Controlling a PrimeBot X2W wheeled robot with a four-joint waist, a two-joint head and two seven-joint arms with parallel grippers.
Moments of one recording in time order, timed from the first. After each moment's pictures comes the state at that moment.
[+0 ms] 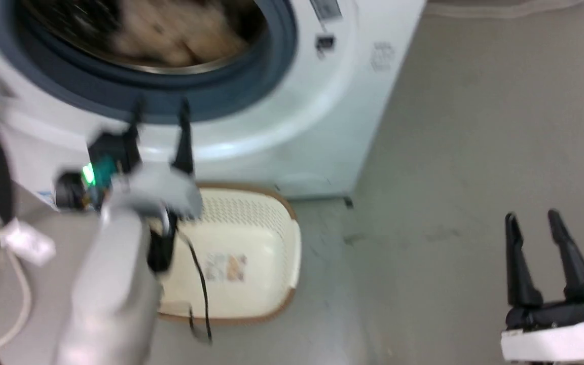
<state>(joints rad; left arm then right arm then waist) -0.72 0.17 -0.18 0.64 -0.24 0.01 -0.26 0.00 -0.11 -0.04 -0.12 0.26 0.13 -0.26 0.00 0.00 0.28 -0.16</state>
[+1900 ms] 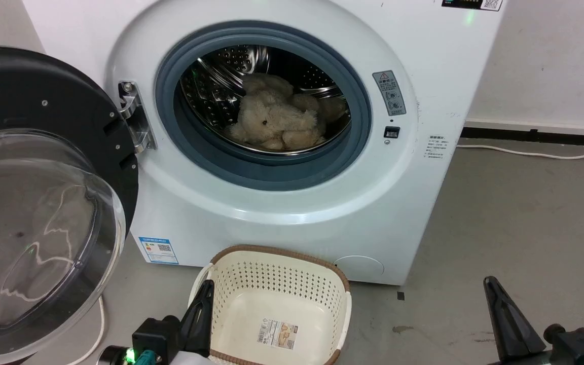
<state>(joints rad) 0.03 0.08 -0.17 0.17 -0.17 -0.03 -0.22 0.15 -0.06 -0.03 -0.04 0.06 0.13 -0.22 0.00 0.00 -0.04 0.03</state>
